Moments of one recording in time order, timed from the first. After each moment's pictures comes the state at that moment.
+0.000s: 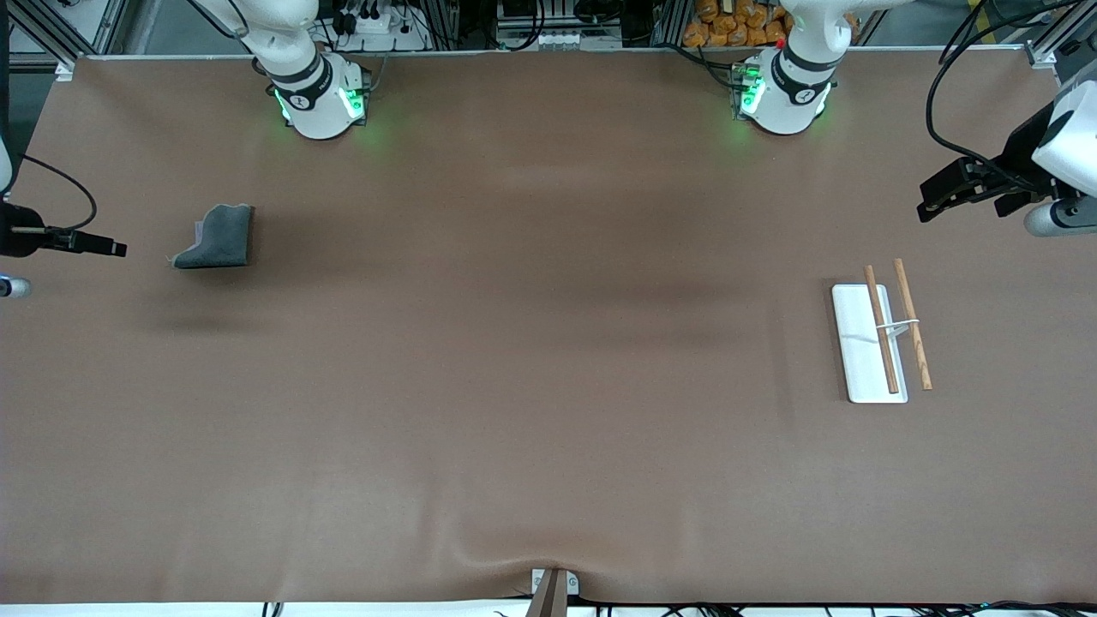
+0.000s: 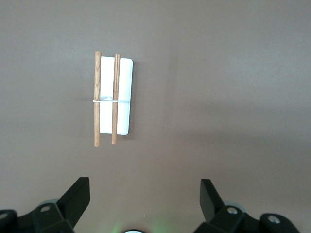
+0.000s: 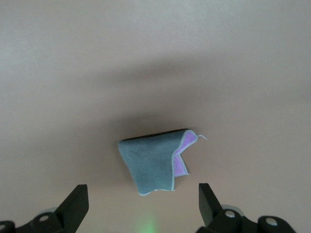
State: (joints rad) left arm 0.08 -0.01 -0.16 -1.55 -0.01 1.50 -0.16; right arm -0.41 0.14 -0.08 -1.99 0.02 1.83 -0.30
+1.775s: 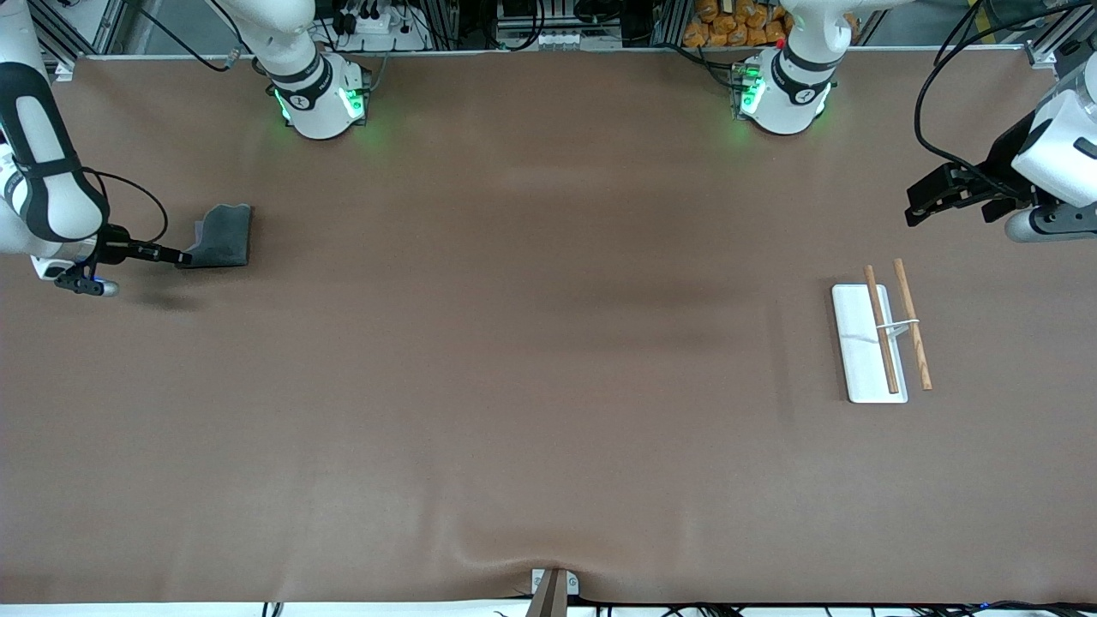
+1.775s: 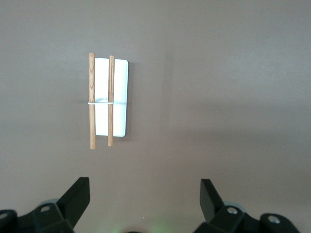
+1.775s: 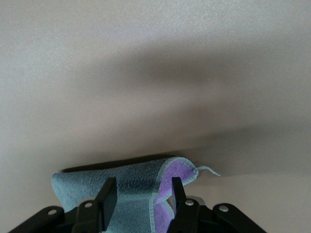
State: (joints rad) left arm 0.07 -0.01 -0.18 -1.56 -0.01 1.52 -0.16; right arm -0.53 0.35 -0.08 -2.22 0.14 2.20 -0.47
